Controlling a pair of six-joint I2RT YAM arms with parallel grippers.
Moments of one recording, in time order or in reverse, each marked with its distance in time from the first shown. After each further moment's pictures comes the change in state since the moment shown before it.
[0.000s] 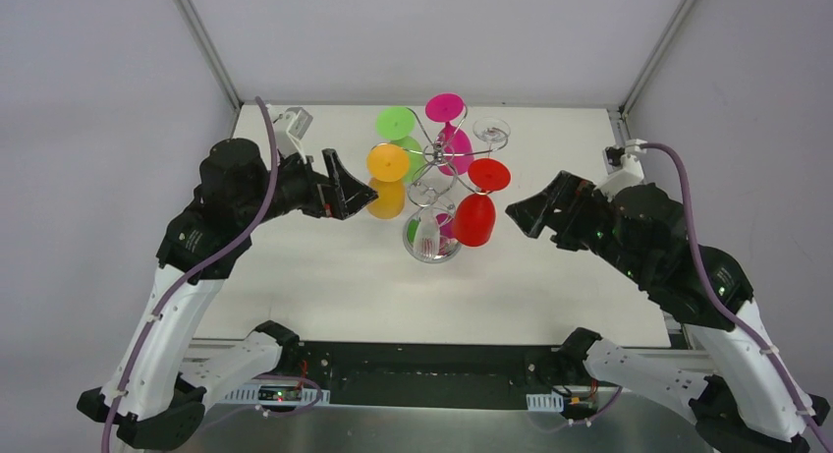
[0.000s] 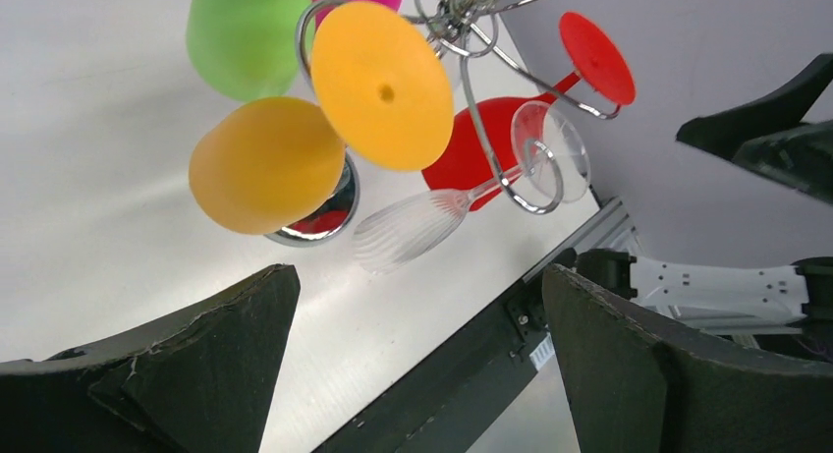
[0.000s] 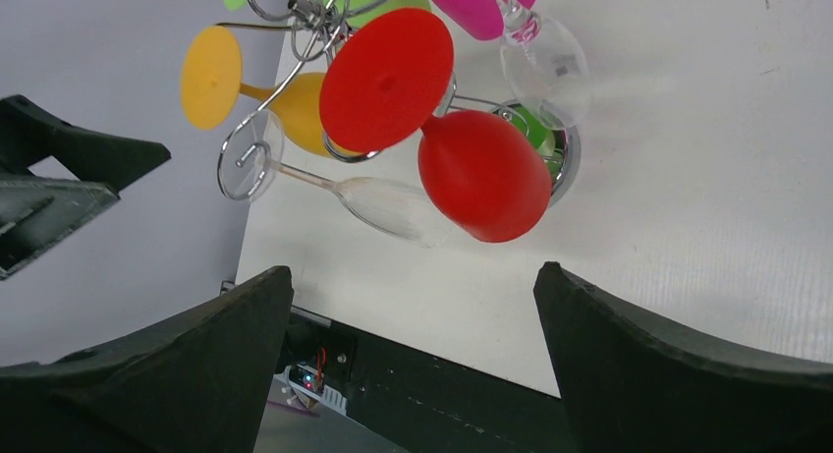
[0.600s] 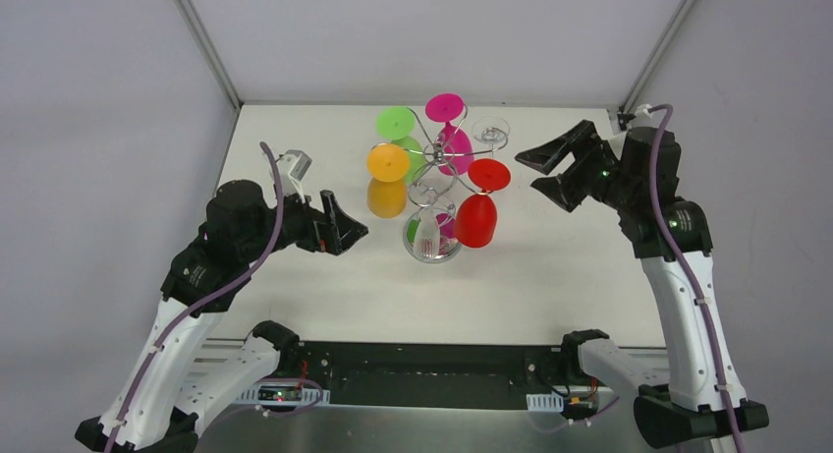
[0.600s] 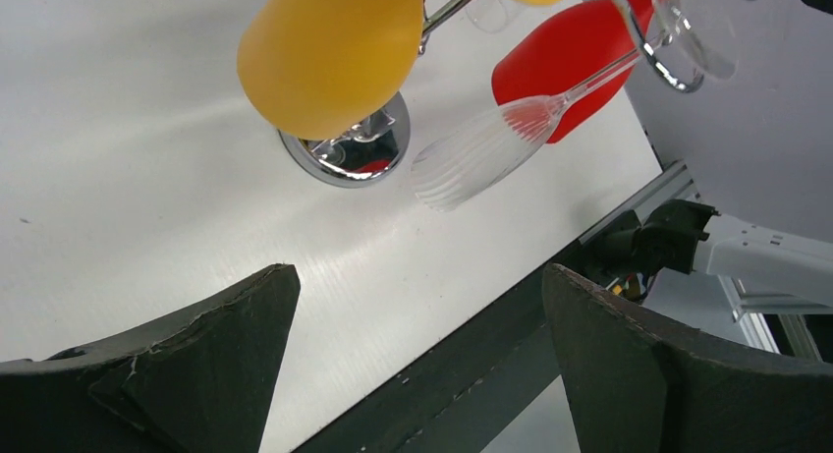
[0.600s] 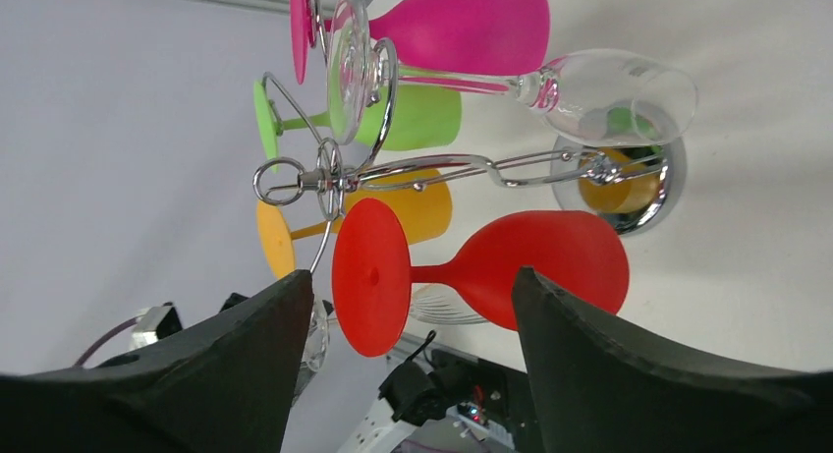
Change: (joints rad) left arm 0.000 -0.201 -0.267 -0.009 -0.051 0.065; right arm -0.606 0.198 -0.009 0.177 -0.581 0.177
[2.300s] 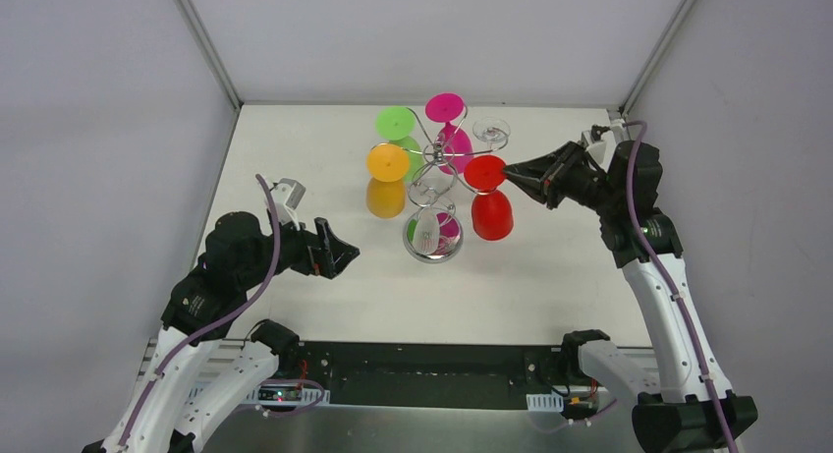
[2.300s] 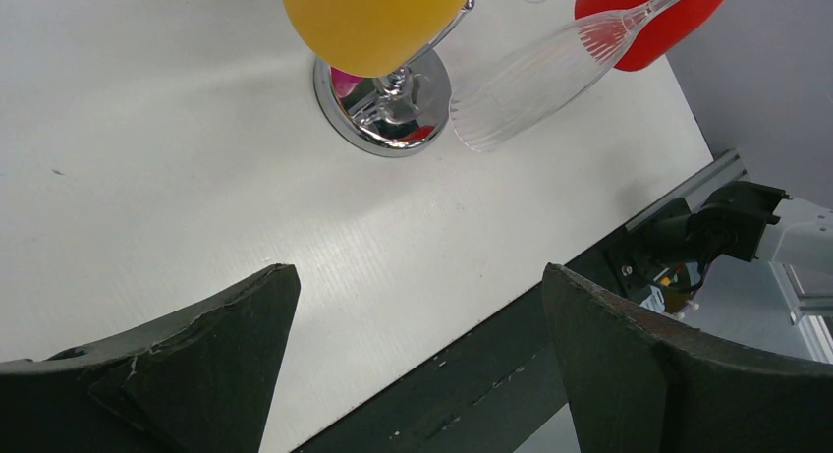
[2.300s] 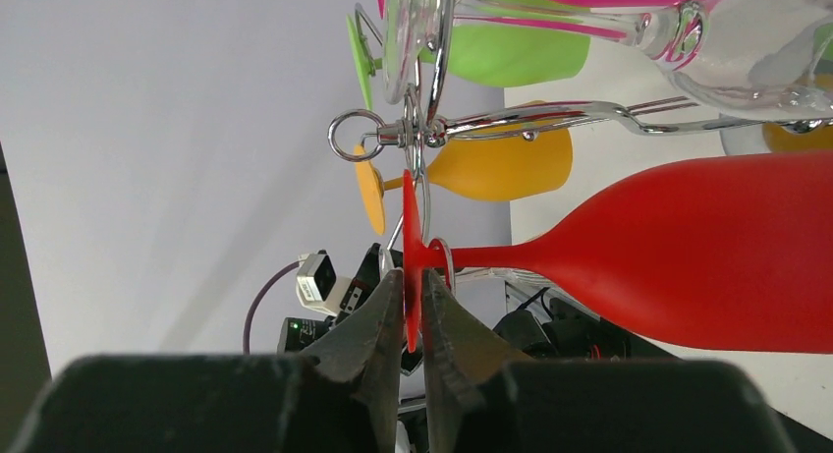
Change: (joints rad) left arm 0.000 -0.192 -0.202 -0.008 -0.054 0.031; right arm -0.048 -0.050 -0.313 0.441 -0.344 0.331
